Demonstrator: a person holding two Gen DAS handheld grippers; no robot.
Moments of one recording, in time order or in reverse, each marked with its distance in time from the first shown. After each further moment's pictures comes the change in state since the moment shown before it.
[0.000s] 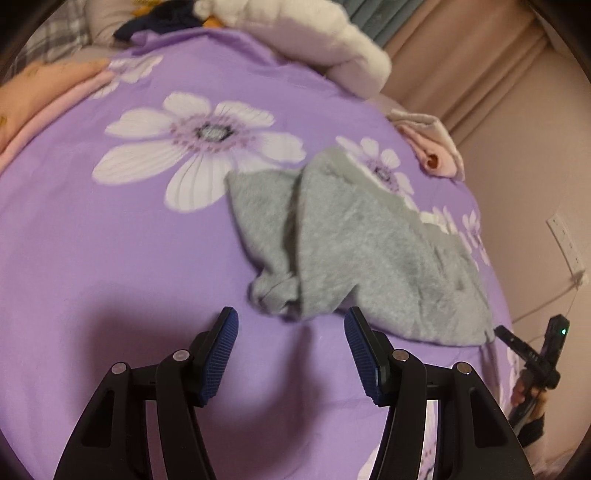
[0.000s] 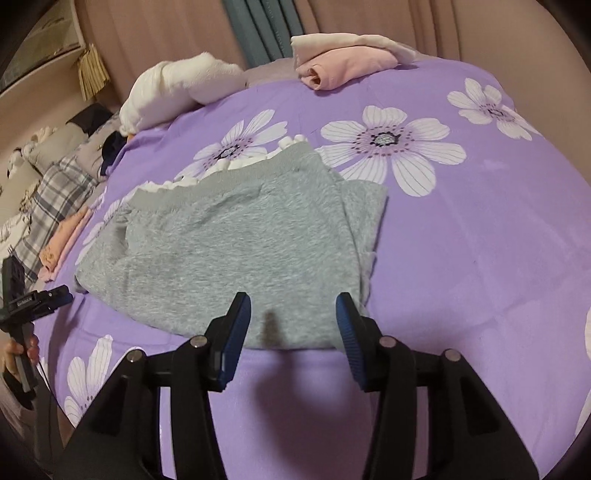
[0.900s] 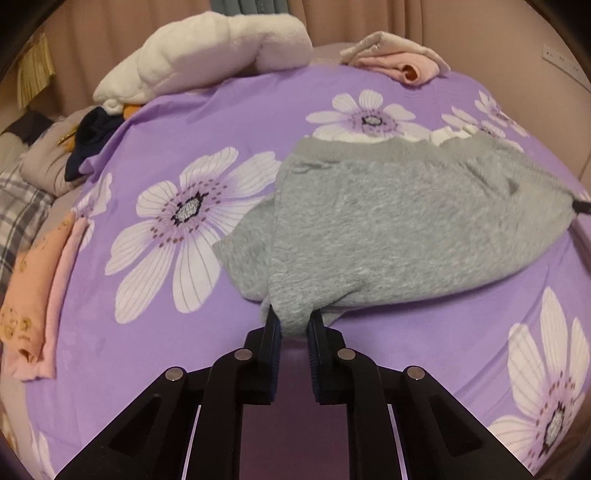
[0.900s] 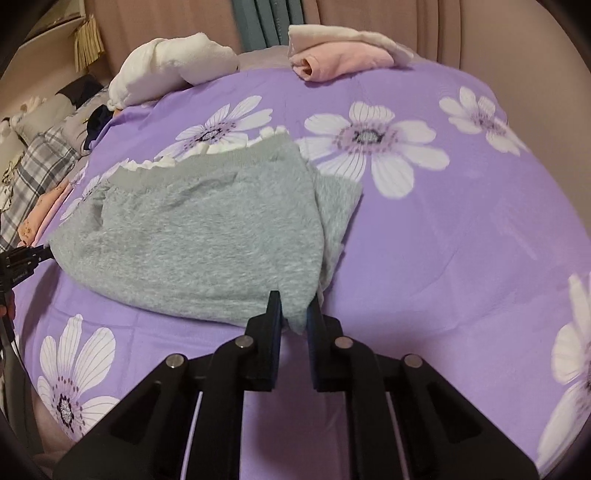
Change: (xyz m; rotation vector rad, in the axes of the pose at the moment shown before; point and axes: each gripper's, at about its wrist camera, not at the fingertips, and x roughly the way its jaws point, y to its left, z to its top) left arm 0.030 -0.041 0.016 0.547 0.065 0.322; right arm -0.010 -0.006 0.015 -0.103 0.057 -0.096
